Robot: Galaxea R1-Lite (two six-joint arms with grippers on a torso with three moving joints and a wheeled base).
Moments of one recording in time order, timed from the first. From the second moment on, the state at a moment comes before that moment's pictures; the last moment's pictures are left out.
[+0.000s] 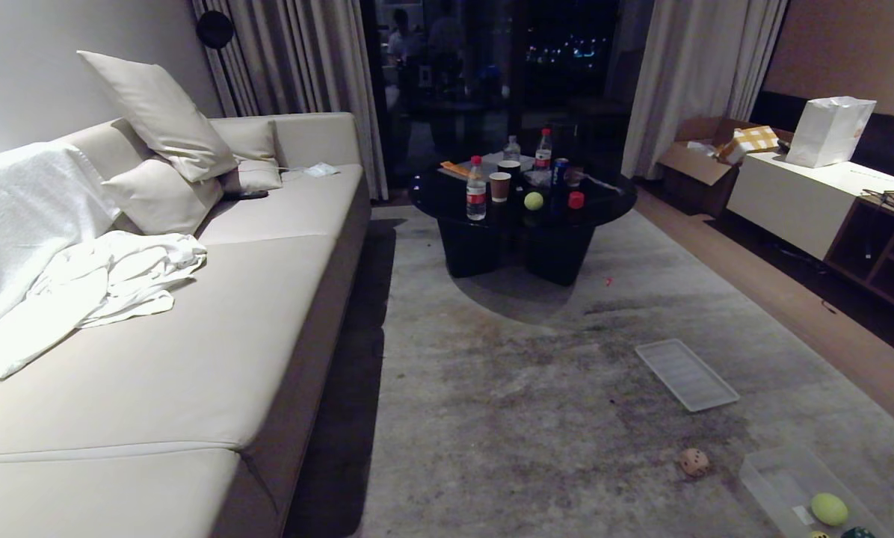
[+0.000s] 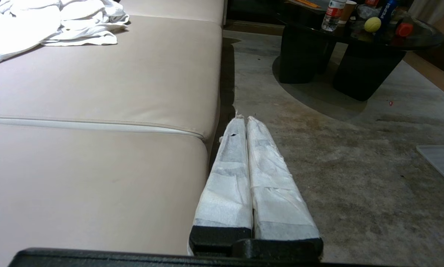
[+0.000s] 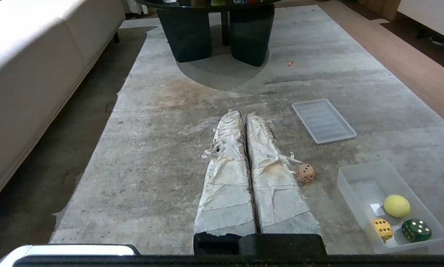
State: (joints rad) left arm -0.01 0.00 0.00 0.00 0.06 -0.09; right arm 0.01 0.00 0.00 0.02 0.01 0.01
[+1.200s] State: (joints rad) left arm -0.01 0.00 0.00 0.00 0.01 0.00; right arm 0.01 0.00 0.00 0.02 0.01 0.00
